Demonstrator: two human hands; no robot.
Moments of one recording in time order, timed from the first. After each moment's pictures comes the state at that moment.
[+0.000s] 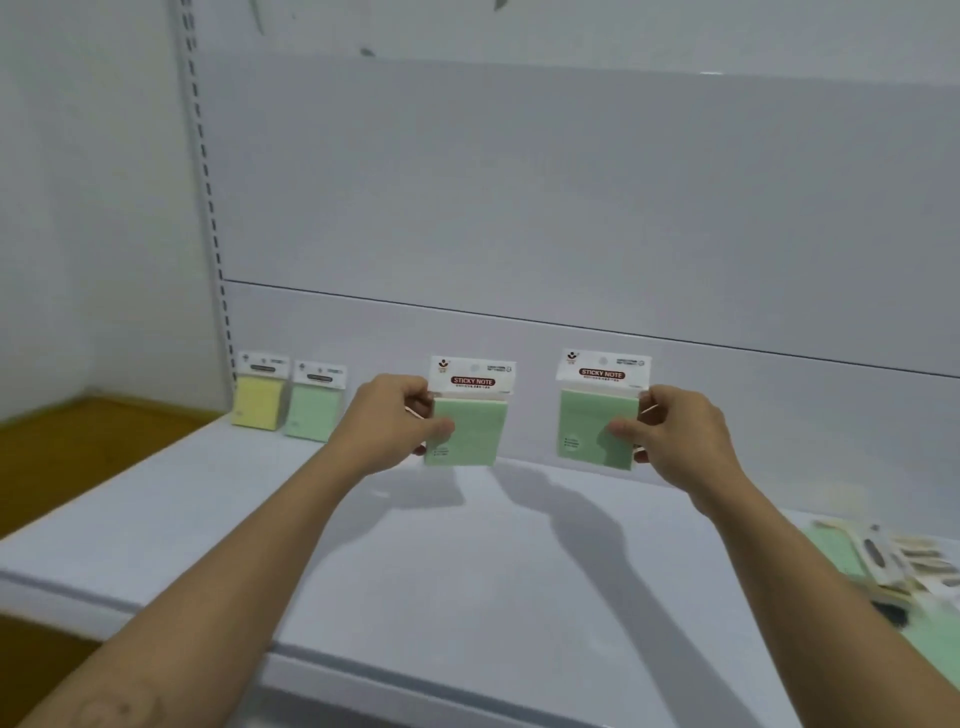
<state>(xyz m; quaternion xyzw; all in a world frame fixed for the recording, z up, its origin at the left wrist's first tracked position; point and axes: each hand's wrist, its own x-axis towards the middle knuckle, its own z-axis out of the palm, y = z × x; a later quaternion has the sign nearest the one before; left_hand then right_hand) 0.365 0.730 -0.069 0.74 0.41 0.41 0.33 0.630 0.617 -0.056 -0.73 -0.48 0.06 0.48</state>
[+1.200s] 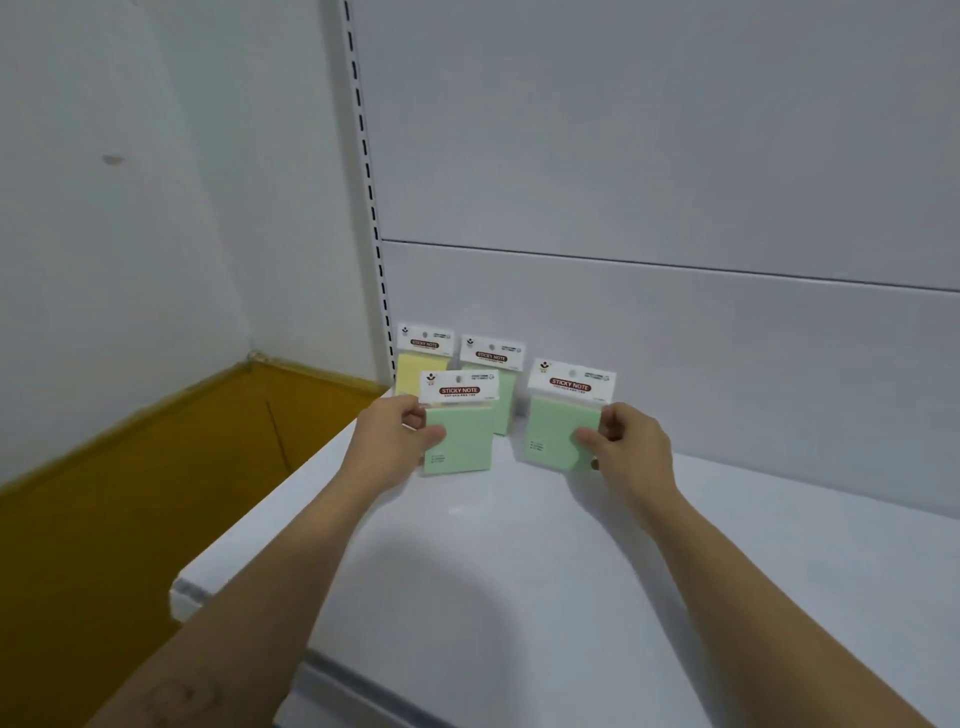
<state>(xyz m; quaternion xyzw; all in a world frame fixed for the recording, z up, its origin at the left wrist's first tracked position) 0.199 0.901 -0.154 0.65 0.58 0.40 0.30 0.445 0.848 -0.172 -0.67 -0.48 0.23 0.52</state>
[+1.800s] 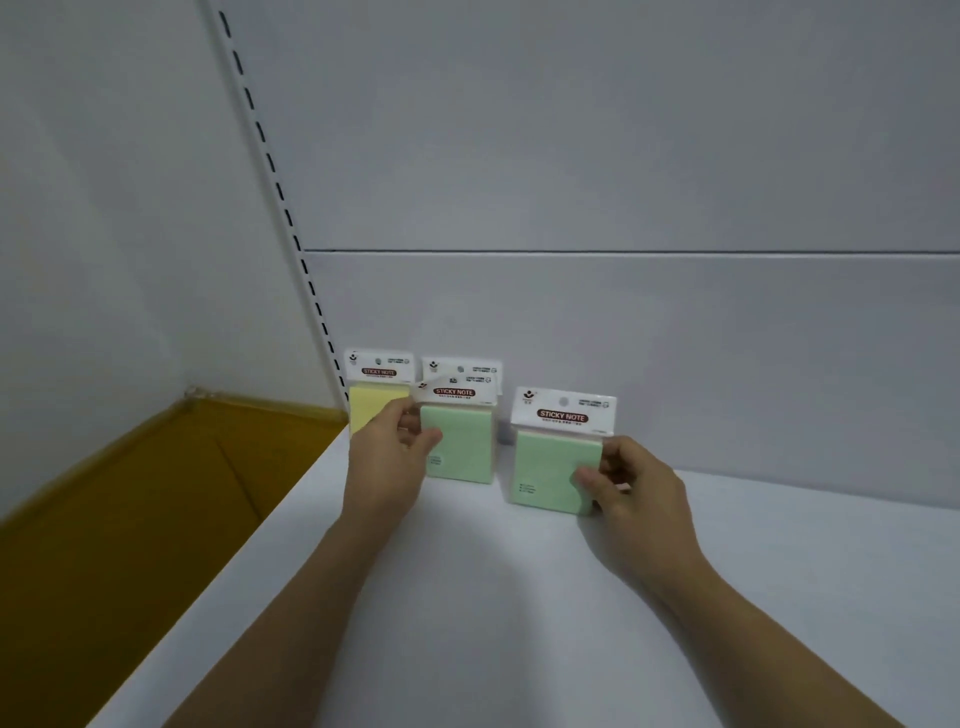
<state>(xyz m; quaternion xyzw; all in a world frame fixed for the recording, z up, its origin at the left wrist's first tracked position) 0.241 0.971 -0.179 0.66 0.53 0.47 0.24 0.444 0.861 -0.196 -0.62 -0.47 0.23 0.58</state>
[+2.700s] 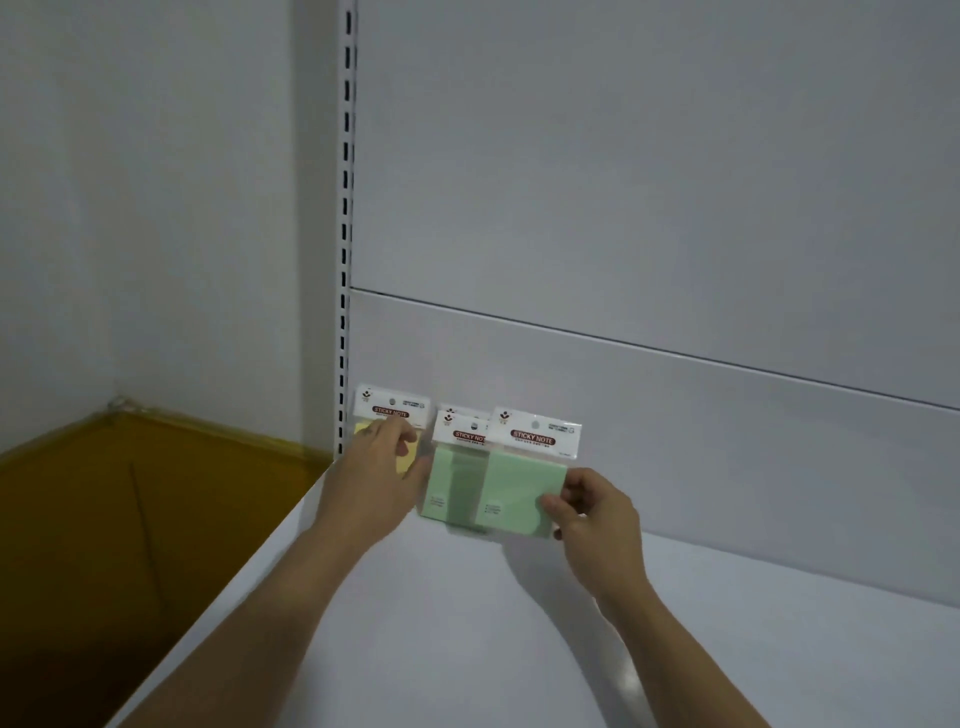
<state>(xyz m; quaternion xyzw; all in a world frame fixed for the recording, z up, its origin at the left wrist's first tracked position) 0.196 0.987 -0.164 0.77 0.47 0.42 0.13 0.396 0.876 -0.163 -0.68 -0.46 0.17 0.55</state>
